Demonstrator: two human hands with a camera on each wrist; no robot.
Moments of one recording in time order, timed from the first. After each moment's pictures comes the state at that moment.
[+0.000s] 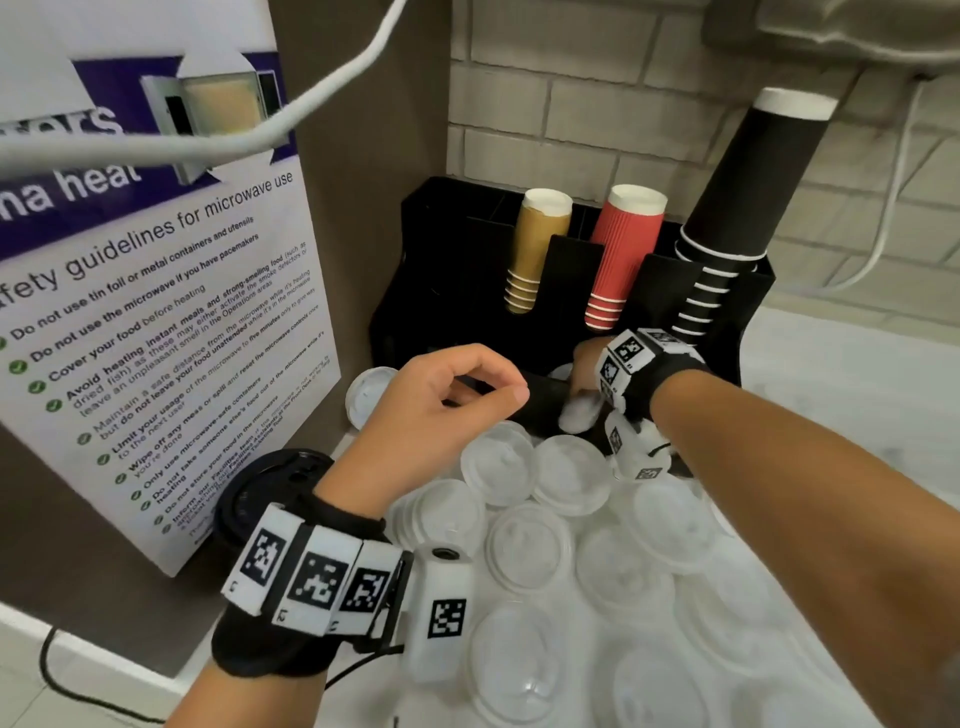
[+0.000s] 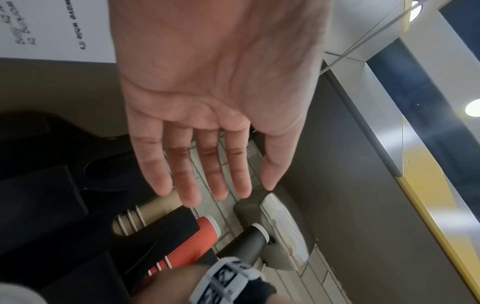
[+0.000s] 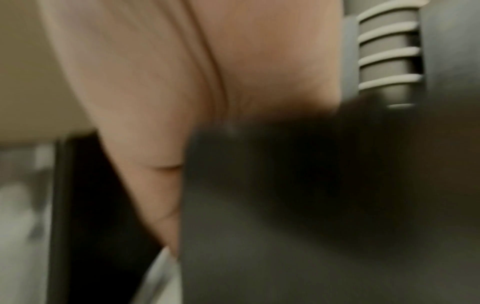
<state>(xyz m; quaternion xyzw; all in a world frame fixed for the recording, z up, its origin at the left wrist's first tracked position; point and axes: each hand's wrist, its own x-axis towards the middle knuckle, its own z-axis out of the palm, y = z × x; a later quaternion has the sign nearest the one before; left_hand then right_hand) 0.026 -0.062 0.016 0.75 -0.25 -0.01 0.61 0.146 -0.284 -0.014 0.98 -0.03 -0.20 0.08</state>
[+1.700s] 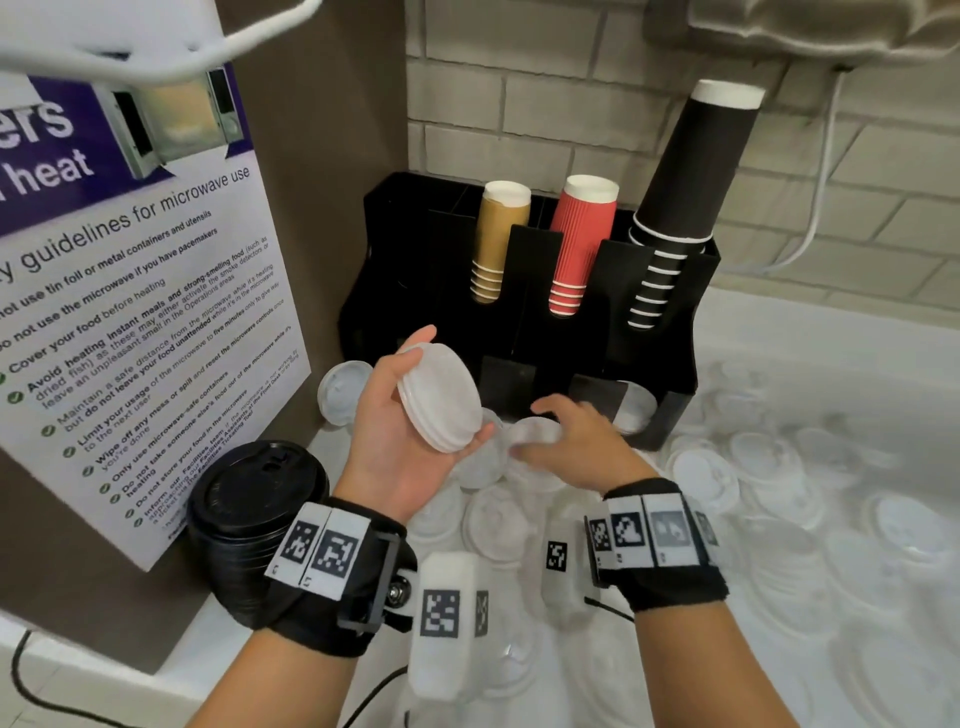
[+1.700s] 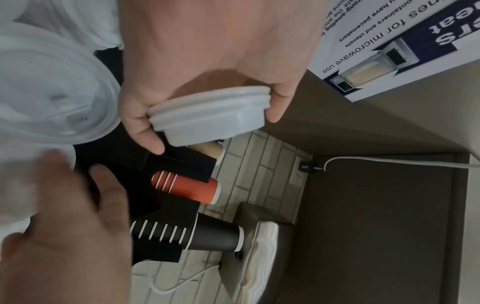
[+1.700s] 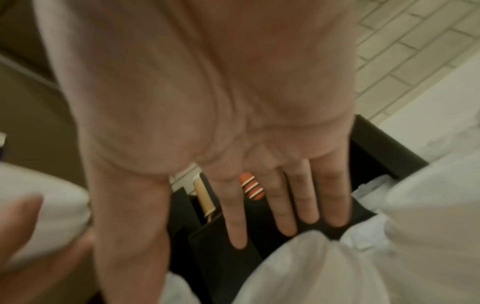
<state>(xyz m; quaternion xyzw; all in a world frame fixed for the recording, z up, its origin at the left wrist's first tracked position) 0.024 -0.081 -0.018 0.34 -0.02 -0.20 0.92 0.010 -0.263 -0.035 0.94 -0.11 -0.09 -0.31</state>
